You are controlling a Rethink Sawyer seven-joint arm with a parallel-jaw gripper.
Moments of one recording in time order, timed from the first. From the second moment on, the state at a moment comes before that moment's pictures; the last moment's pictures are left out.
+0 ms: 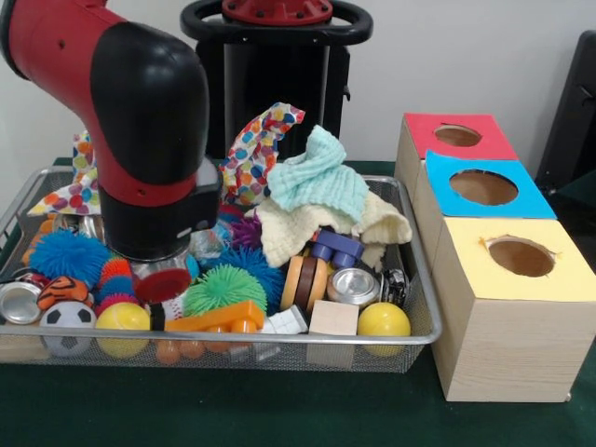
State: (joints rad) arm -0.14 -0.07 -0.59 1.10 0.60 0.79 2.19
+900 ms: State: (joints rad) arm -0.15 0.05 -0.67 0.90 0.59 1.05 2.27
